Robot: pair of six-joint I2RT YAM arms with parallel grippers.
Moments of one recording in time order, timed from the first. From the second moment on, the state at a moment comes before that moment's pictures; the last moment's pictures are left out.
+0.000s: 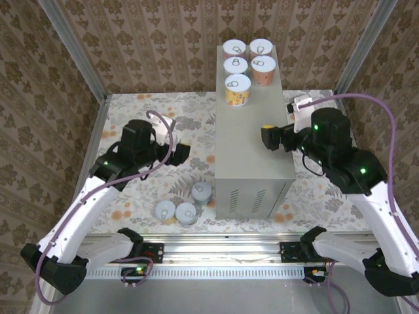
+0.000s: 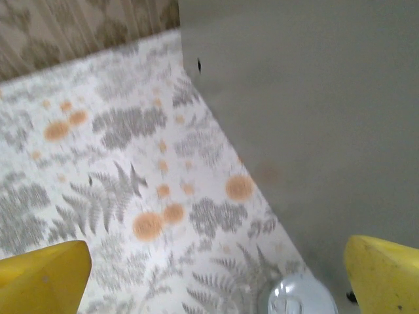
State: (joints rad) left arm -0.59 1.02 1.13 -0.72 0.02 -0.06; right arm 0.52 0.99 1.47 -0.89 0.16 0.07
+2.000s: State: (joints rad) left arm -0.93 1.35 0.72 -0.47 -0.10 -0.21; right arm 1.08 1.49 2.17 -1.44 0.14 -0.10
